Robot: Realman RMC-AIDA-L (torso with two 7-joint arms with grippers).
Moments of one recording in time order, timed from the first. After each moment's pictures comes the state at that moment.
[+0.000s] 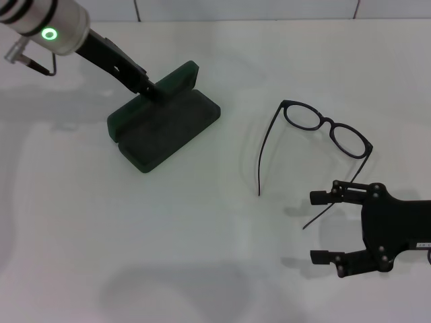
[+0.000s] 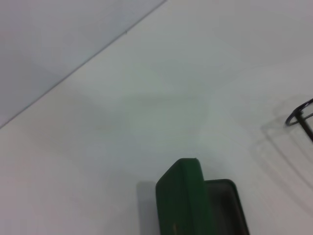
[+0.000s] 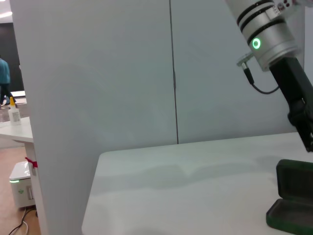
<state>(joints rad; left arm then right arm) -0.93 -1.96 1.01 0.79 2.54 1.38 -2.17 0.44 2.01 -1.08 -0.56 -1.73 -1.68 0.98</state>
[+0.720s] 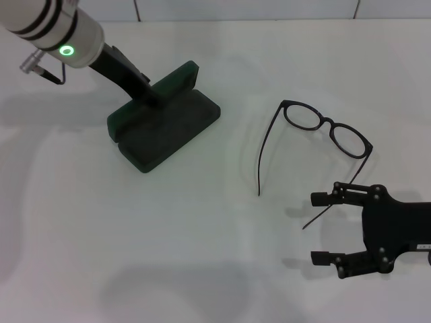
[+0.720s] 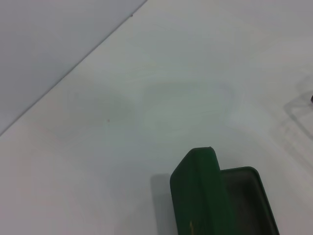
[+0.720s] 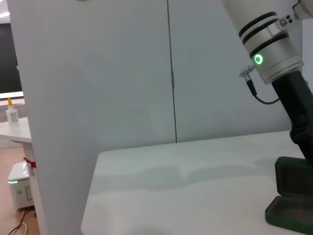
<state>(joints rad) -0.92 -2.00 1.07 0.79 2.61 1.28 -2.15 0.43 2.01 -1.08 -0.55 -1.73 -1.68 0.98</state>
